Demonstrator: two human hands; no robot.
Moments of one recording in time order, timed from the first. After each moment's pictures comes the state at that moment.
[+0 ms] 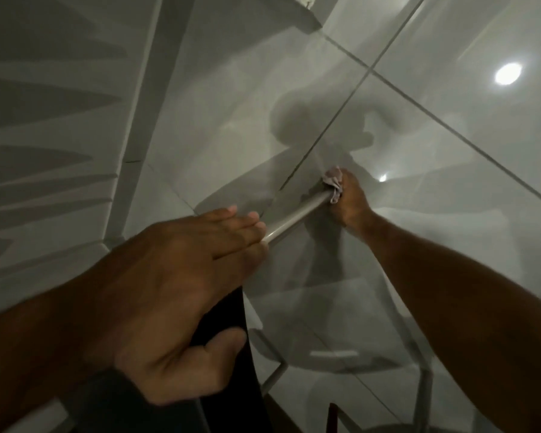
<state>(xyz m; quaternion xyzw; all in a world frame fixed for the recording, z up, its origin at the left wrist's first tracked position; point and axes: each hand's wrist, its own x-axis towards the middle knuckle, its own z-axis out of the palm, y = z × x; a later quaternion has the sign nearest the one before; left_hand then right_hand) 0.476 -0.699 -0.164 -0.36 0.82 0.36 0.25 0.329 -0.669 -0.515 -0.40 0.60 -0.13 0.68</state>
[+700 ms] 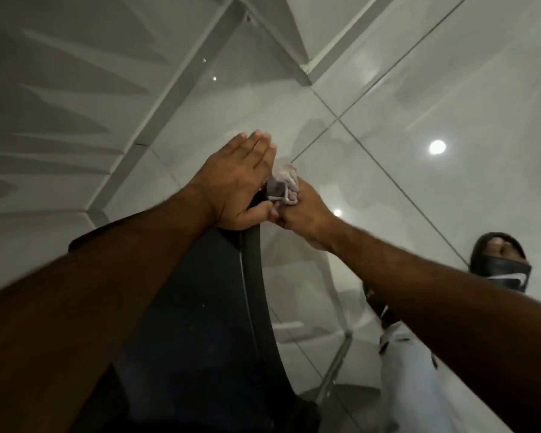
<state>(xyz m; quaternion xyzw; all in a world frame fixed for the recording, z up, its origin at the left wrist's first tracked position) 0.435 -0.701 -0.116 -0.47 0.82 0.16 0.28 0.268 -0.682 -0.186 -0.43 0.42 -0.18 0.78</state>
